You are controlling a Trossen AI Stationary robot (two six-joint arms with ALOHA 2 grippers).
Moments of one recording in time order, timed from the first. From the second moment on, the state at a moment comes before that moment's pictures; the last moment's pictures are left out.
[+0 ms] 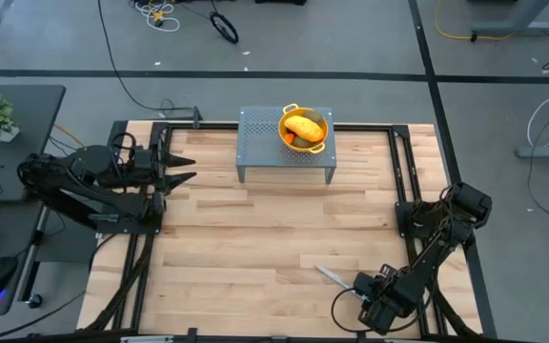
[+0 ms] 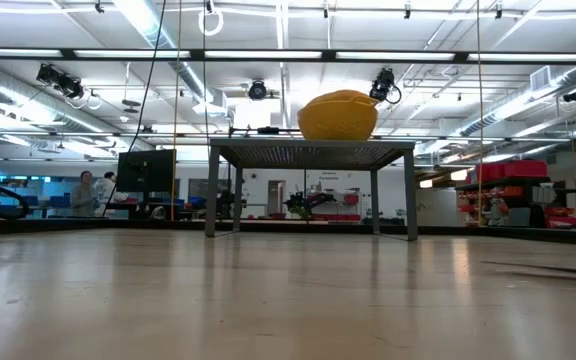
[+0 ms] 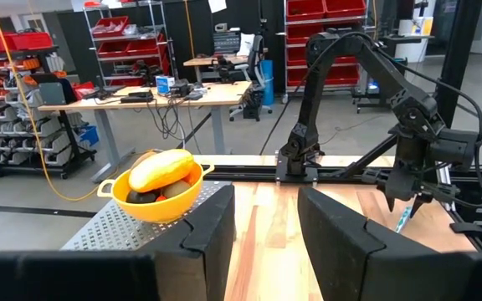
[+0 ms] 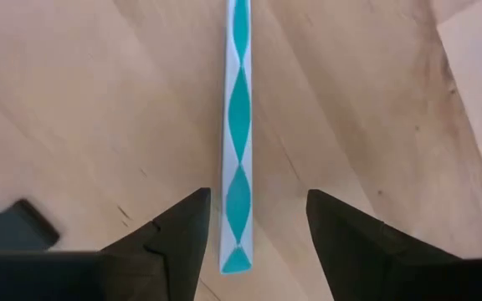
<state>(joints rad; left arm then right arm) -0.22 0.56 0.89 -0.37 -0.43 0.04 0.97 1.77 1.02 -0.76 0.01 1.51</state>
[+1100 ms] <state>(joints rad) -0.22 0.56 0.89 -0.37 -0.40 0.05 0.97 1.77 1.00 -0.69 0.00 1.45</state>
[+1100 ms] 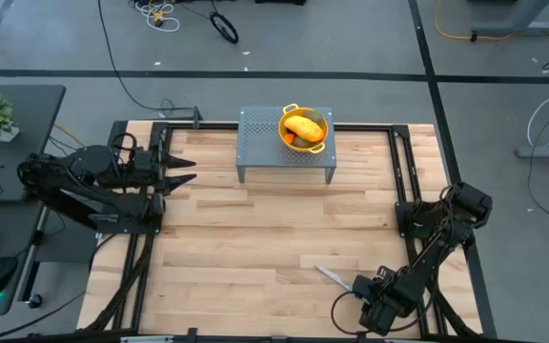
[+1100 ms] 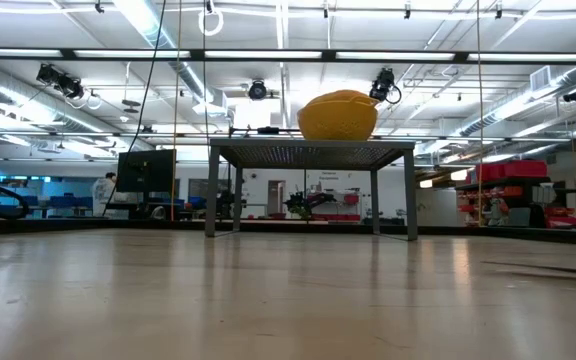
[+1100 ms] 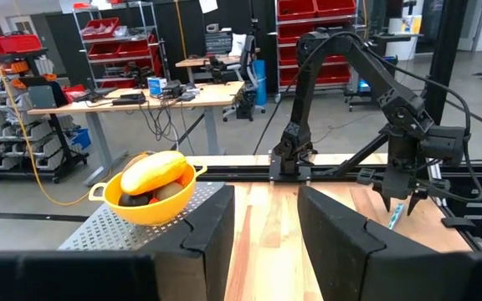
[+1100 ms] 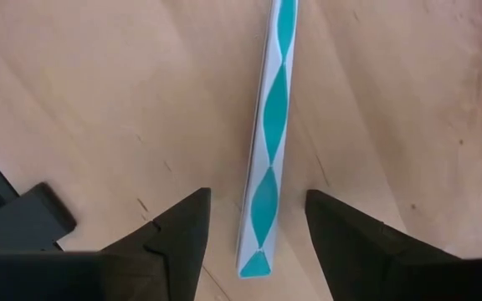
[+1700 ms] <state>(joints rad) -0.22 0.56 0.89 -0.37 -0.40 0.05 0.97 1.76 0.98 -0.68 0.01 1.46</state>
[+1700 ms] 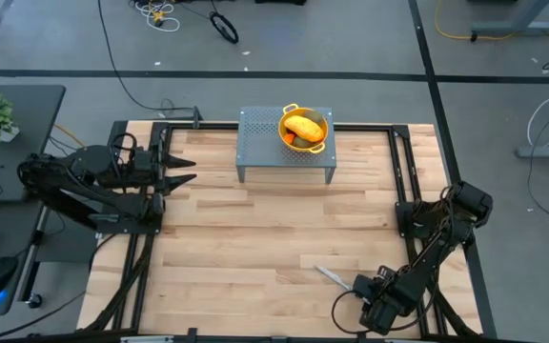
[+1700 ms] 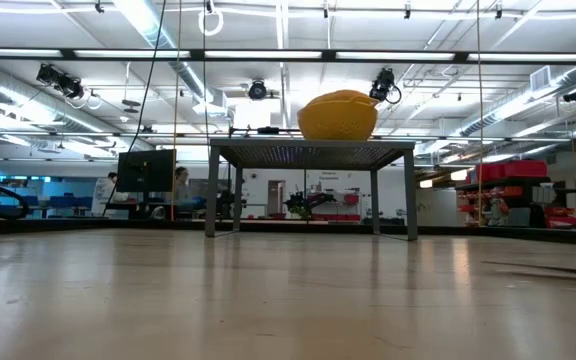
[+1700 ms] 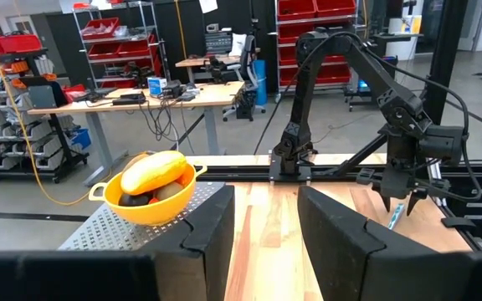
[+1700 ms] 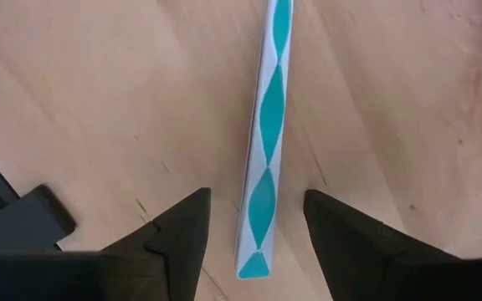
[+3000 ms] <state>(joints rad) -0.22 0.56 0.89 -0.37 -0.40 0.08 0.97 1.77 0.98 -0.70 0.00 1.45</state>
